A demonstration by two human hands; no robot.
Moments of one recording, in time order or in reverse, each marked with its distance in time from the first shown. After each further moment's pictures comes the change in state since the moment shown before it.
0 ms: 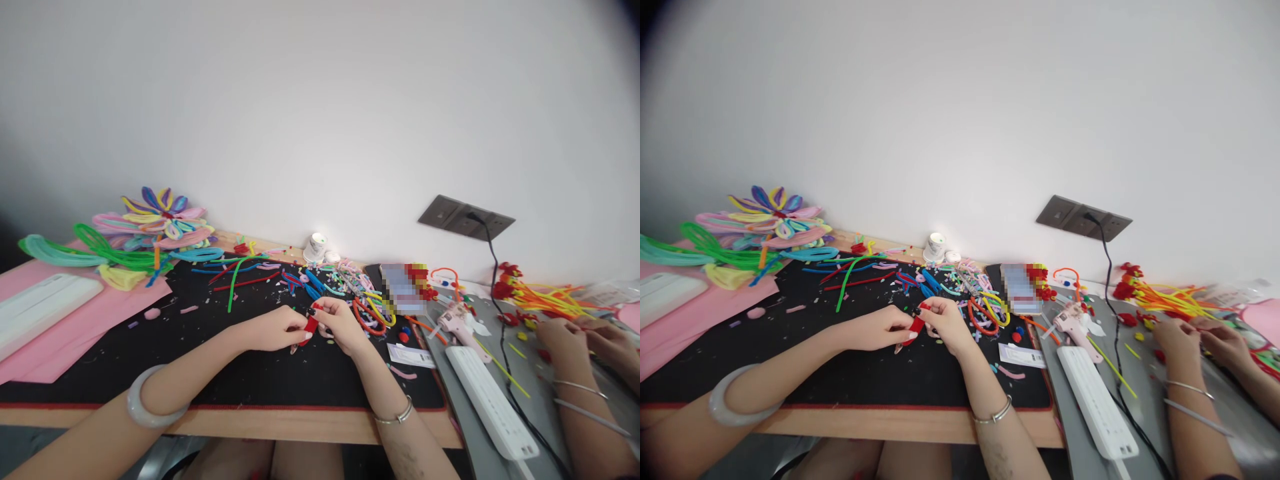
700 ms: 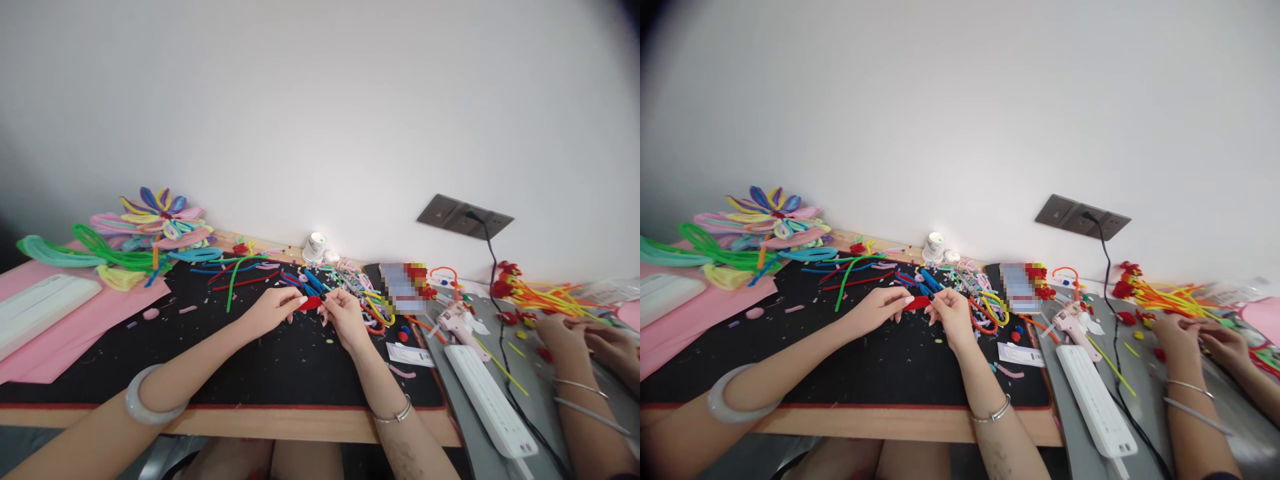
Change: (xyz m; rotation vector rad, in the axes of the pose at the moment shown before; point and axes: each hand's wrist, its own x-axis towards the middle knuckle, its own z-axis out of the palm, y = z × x) left_hand 0.006 -0.010 -0.004 -0.125 0.448 -0.108; right_hand 0.004 -0.001 -0.004 0.072 0.256 -0.163
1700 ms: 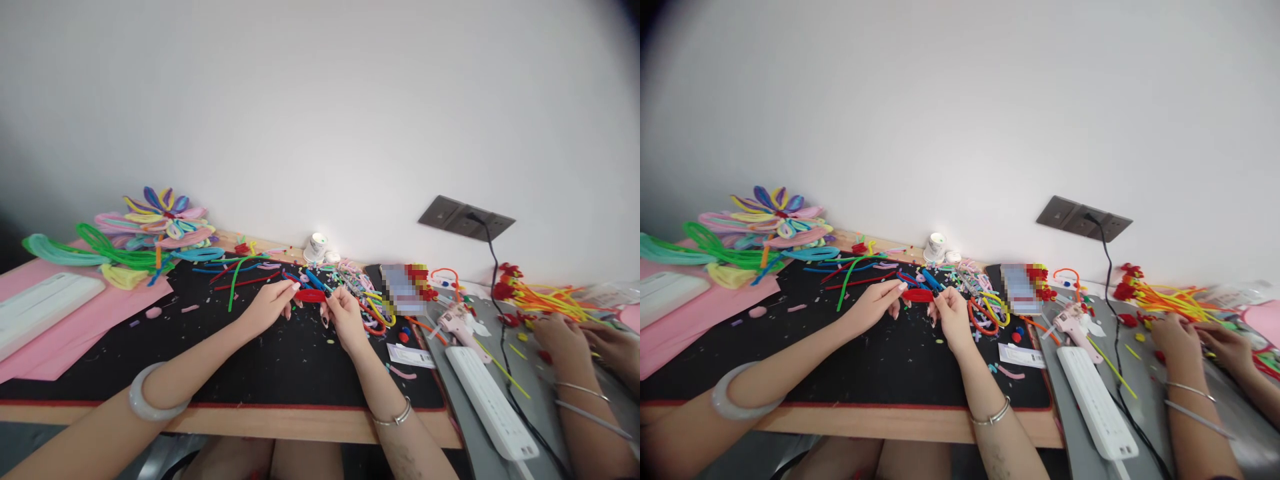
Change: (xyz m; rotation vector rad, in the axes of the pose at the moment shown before) left_hand 0.001 -0.001 0.000 -0.073 0.170 -0.028; right_hand 0.003 0.008 -0.001 -0.061 -0.026 -0.120
